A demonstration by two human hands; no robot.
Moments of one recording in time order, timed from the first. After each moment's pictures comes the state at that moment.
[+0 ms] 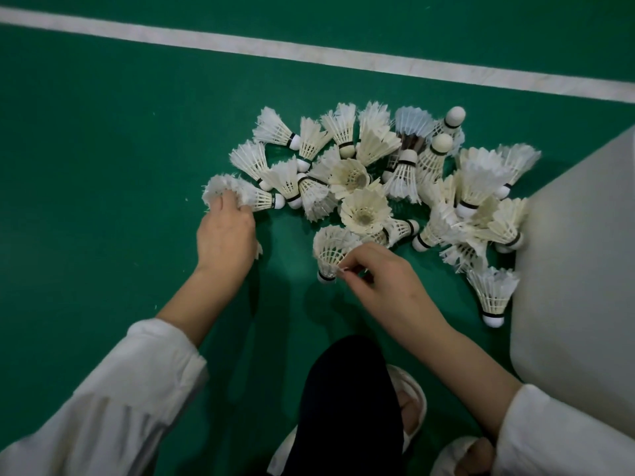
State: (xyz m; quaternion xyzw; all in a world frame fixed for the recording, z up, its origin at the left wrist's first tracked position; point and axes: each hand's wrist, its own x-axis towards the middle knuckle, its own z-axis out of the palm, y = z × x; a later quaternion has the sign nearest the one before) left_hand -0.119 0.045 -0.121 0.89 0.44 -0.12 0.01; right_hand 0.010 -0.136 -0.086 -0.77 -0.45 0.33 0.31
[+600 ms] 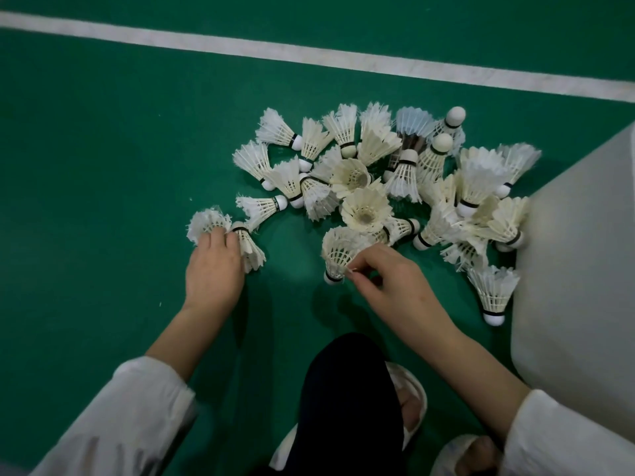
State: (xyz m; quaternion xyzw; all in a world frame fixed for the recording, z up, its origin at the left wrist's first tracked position) left_hand -0.163 0.025 -0.132 0.89 0.44 -0.14 0.02; right_hand 0.012 -0.146 -0.086 -0.77 -0.44 0.32 0.32
